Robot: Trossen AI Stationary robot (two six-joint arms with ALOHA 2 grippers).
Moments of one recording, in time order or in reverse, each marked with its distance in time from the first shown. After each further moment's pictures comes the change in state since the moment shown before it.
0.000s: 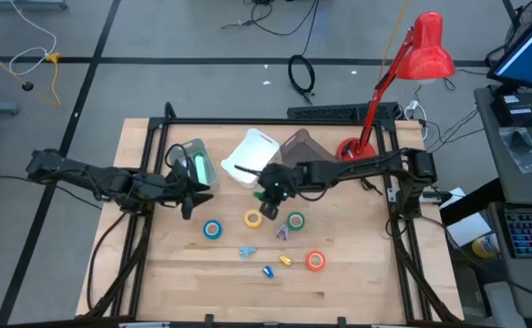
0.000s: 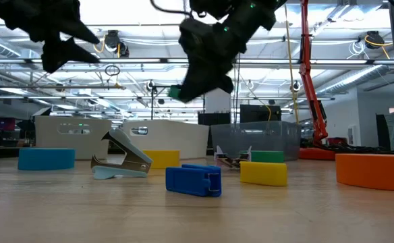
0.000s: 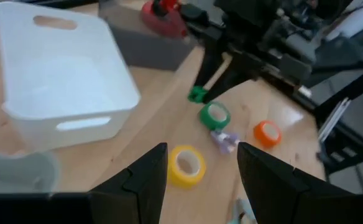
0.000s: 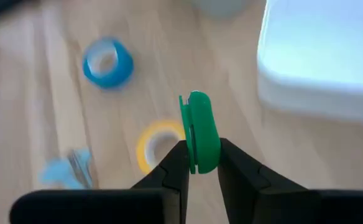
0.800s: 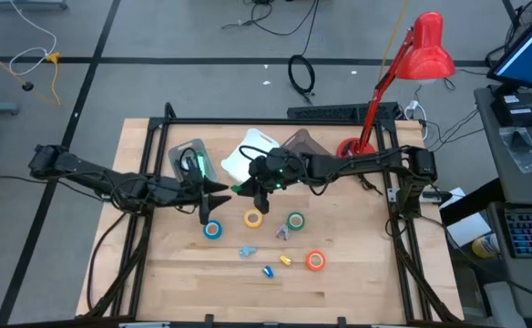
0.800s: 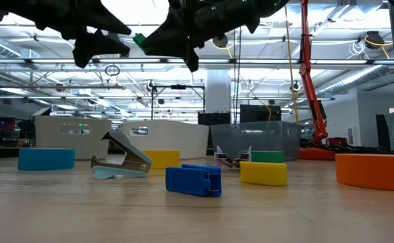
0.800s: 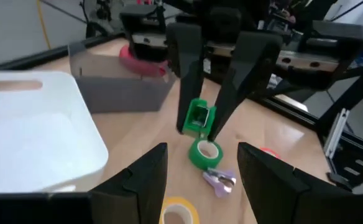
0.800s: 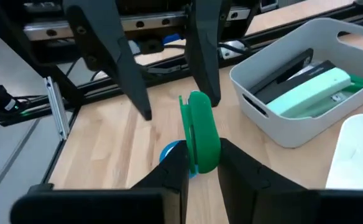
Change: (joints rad) left arm 0.000 0.258 0.001 0.404 -0.043 0.208; right arm -0.038 -0.005 0.001 0.405 -0.206 -0.138
